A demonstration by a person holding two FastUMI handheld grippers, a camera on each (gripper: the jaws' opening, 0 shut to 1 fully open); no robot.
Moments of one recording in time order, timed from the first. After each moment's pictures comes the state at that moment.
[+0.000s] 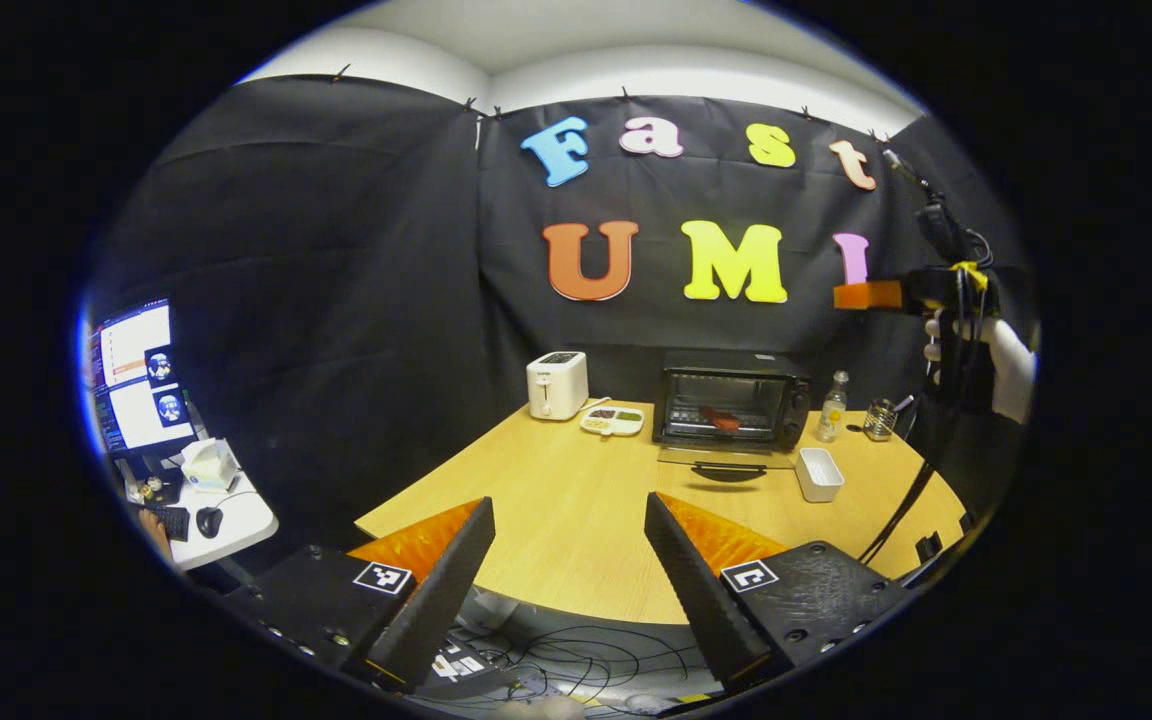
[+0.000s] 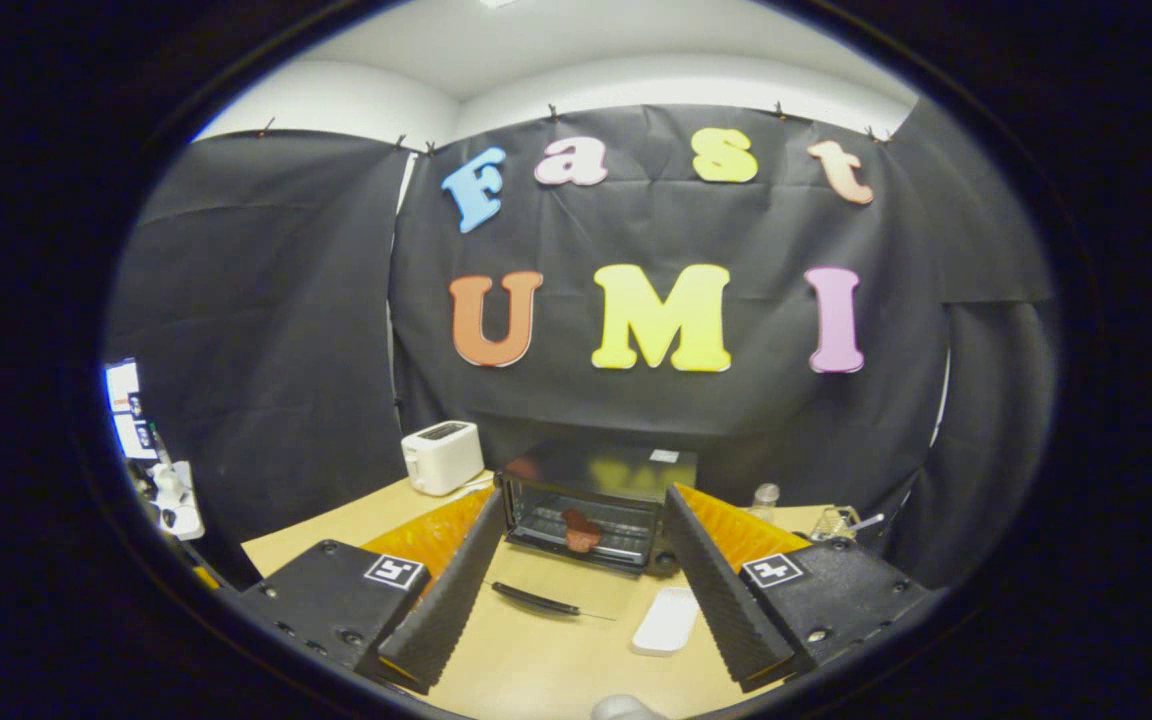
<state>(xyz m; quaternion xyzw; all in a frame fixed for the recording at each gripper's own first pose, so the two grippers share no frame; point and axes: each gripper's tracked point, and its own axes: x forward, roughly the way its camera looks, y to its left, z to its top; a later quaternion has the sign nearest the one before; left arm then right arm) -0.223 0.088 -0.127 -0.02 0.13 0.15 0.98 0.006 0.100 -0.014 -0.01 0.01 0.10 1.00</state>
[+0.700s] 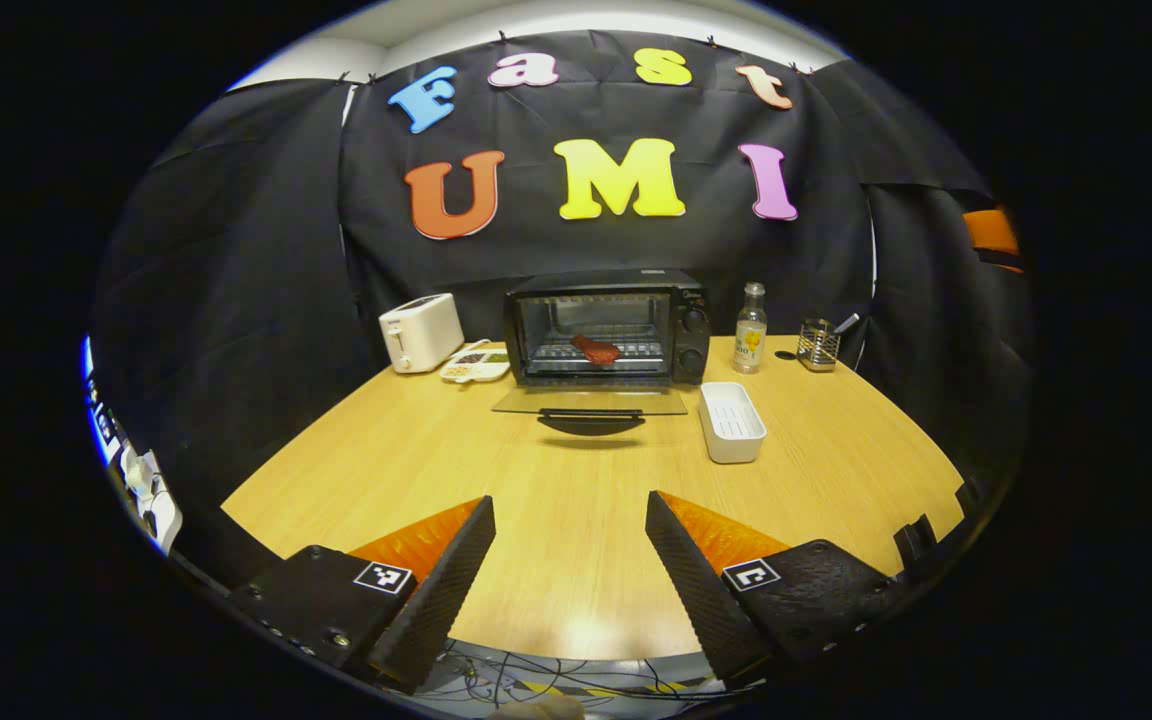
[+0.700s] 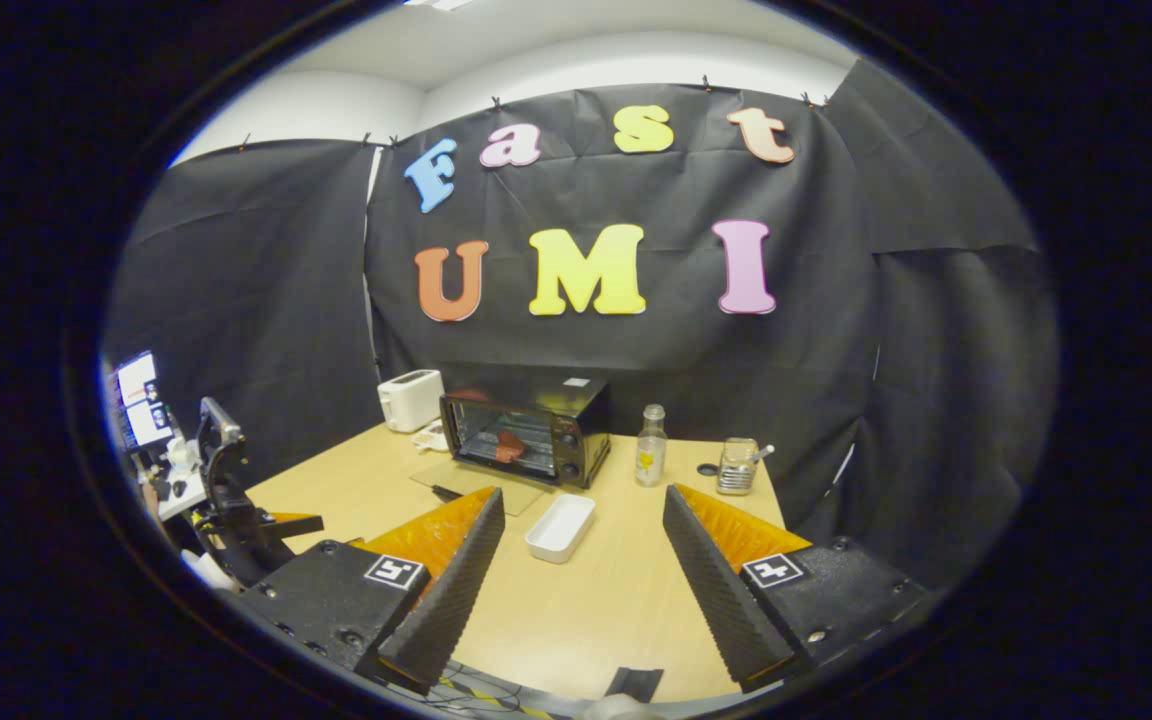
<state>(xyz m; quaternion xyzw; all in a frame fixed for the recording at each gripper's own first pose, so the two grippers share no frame) -0.078 -0.089 -0.225 0.00 0.22 0.04 0.97 -0.106 -0.088 -0.099 0.01 0.09 0.07 0.99</state>
